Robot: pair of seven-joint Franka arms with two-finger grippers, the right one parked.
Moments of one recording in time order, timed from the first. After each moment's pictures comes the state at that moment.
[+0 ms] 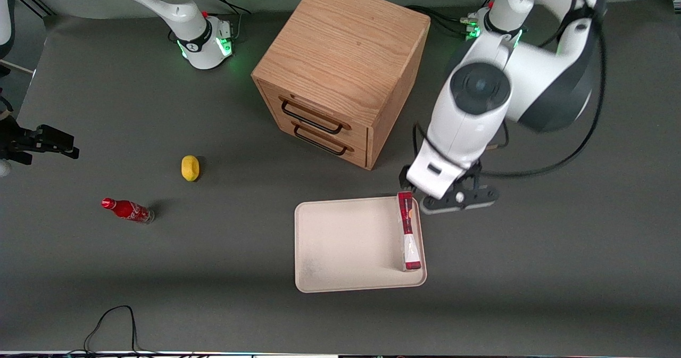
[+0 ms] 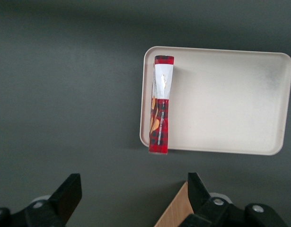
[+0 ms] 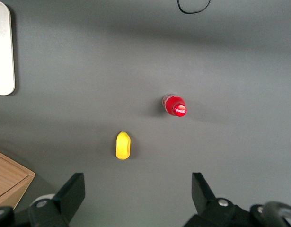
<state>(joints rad) -0.44 0.45 -0.10 -1.17 0.11 1.66 -0.66</state>
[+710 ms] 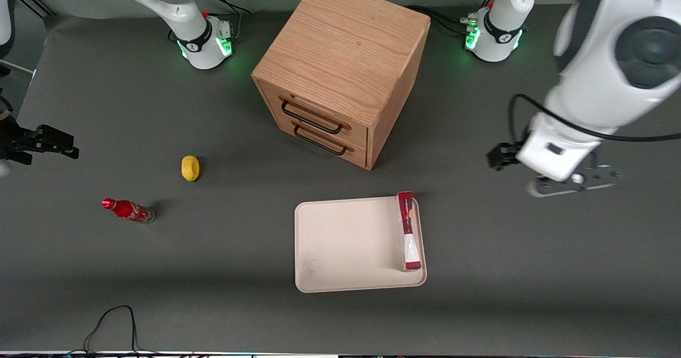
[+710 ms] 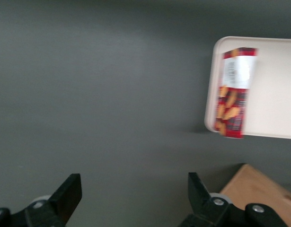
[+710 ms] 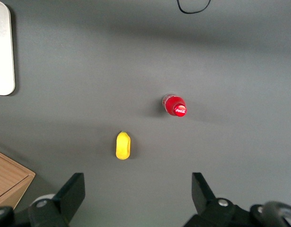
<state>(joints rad) -0.18 0.28 -0.08 -1.31 0.08 1.51 -0.38</state>
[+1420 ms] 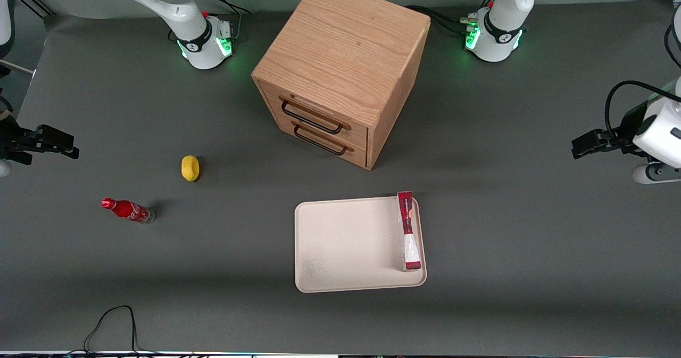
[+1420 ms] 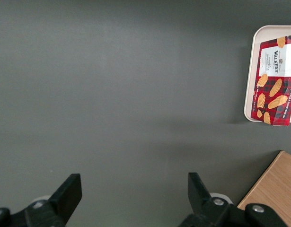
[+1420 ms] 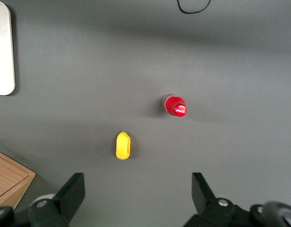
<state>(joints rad) 0.02 0.13 -0.08 -1.51 0.03 1.58 -0.15</state>
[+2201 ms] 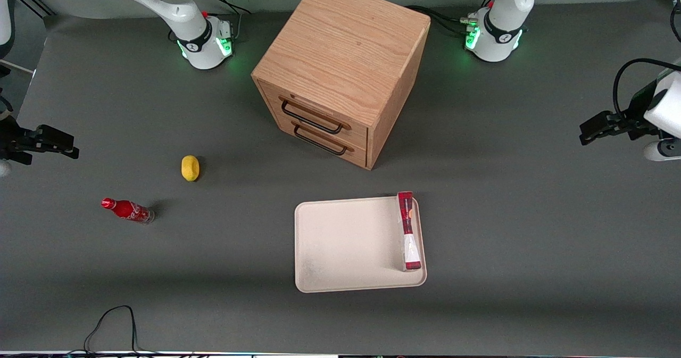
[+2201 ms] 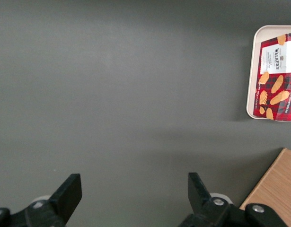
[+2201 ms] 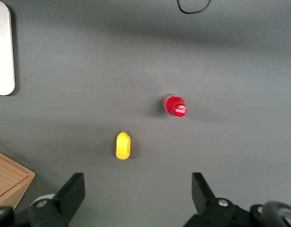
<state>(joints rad) -0.03 0.02 0.00 -1.63 0.01 1.63 -0.12</state>
